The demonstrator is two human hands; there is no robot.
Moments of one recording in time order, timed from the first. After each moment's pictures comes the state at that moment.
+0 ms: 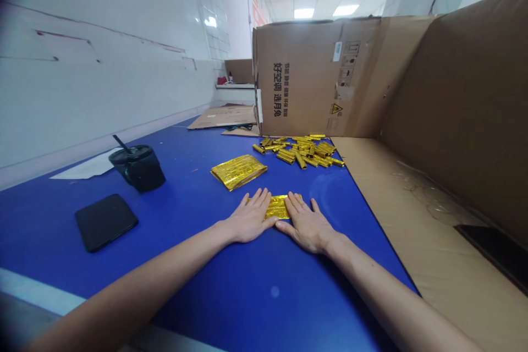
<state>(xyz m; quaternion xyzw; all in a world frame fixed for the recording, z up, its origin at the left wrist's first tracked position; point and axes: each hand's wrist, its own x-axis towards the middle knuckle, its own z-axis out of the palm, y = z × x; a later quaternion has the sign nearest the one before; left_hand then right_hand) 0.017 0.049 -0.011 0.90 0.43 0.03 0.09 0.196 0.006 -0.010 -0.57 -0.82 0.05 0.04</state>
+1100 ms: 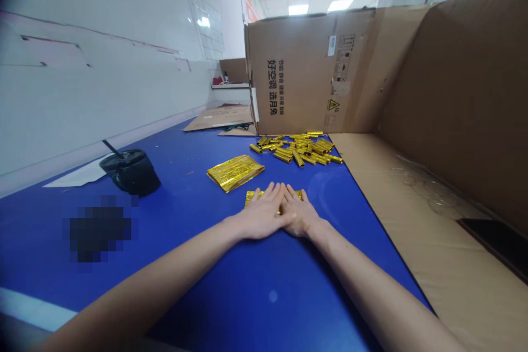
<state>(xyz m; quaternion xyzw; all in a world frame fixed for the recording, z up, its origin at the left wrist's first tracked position) 0.048 0.048 0.014 0.91 0.40 0.04 0.11 0.183 0.041 -0.017 -0.57 -0.82 0.04 0.02</state>
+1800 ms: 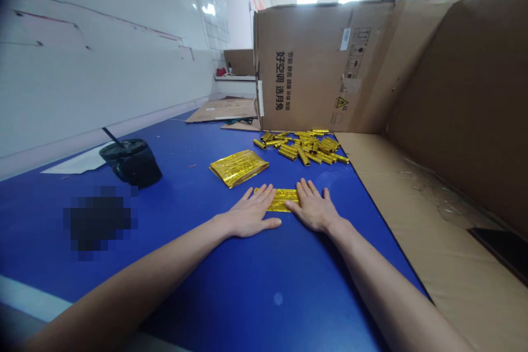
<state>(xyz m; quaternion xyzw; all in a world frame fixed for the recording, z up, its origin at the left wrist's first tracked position) 0.009 0.062 -0.007 0.92 0.38 0.01 0.10 0.209 0.046 -0.017 -0.67 -0.74 0.02 0.02</state>
